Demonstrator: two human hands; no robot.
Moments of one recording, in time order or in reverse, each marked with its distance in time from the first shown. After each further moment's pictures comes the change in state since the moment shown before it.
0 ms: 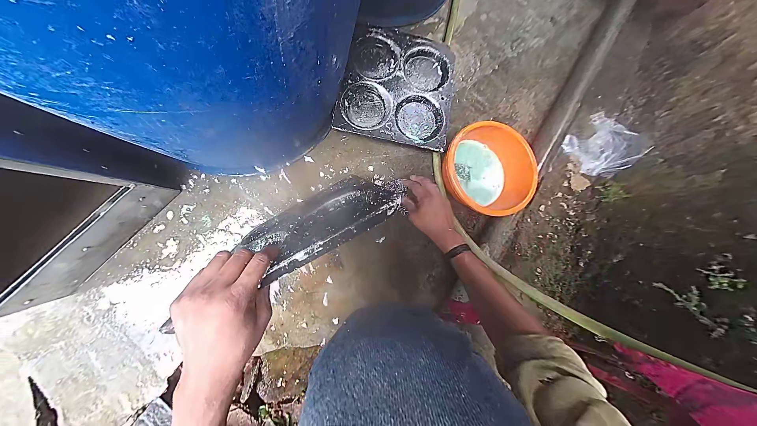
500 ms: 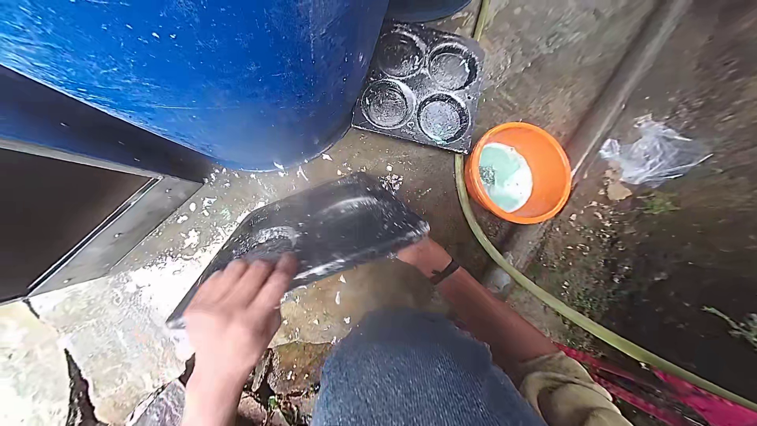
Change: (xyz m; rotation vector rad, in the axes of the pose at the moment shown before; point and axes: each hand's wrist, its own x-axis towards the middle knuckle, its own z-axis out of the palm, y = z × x) left_hand -0.013 -0.010 -0.005 0.016 0.076 0.119; right_hand -0.031 -0.144 -0.040 1.787 -0.591 0.610
